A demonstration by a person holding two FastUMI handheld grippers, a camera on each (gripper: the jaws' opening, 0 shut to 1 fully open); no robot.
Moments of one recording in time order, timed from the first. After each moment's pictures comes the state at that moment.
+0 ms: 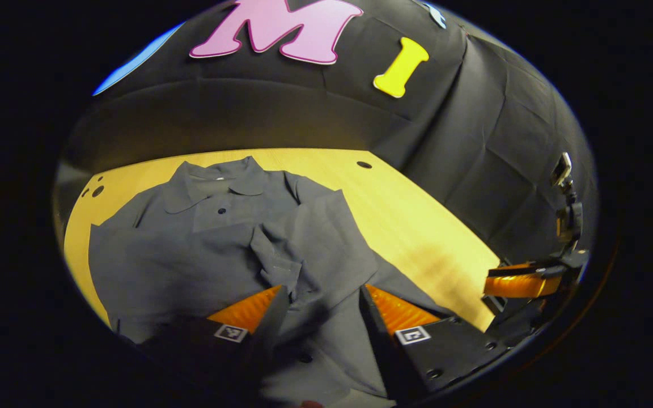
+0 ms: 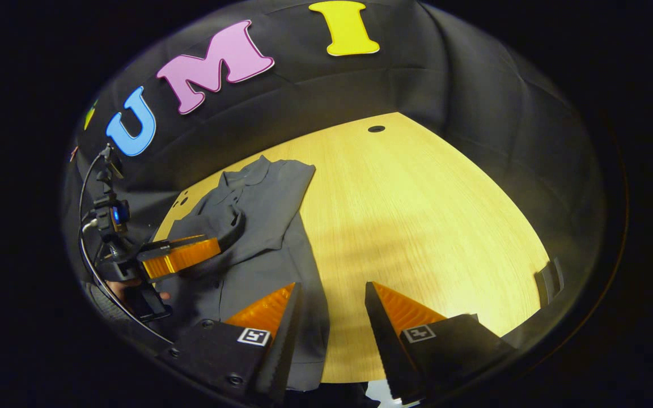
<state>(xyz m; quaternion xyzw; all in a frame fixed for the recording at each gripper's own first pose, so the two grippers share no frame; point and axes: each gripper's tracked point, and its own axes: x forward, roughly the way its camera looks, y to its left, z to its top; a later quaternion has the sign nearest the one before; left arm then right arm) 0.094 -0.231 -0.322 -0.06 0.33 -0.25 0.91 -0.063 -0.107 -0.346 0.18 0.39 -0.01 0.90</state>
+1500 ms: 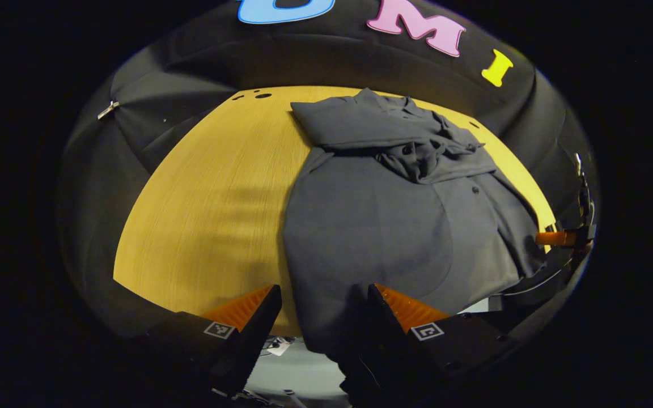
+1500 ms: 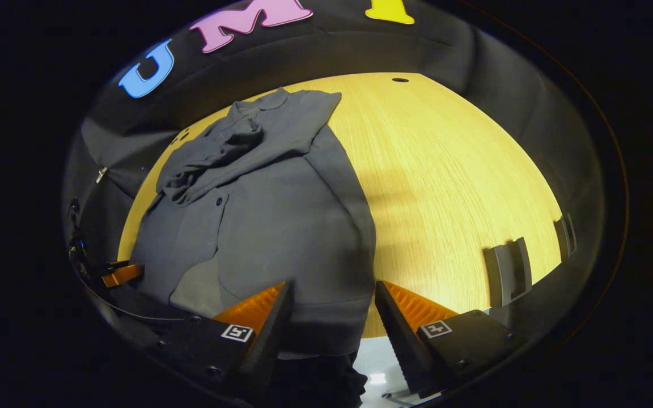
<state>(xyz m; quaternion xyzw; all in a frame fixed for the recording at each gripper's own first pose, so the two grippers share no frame) -0.117 0.067 -0.423 -0.04 0.47 -0.02 0.88 -0.149 -0.030 -0.418 0.10 0.51 0.00 0.86</state>
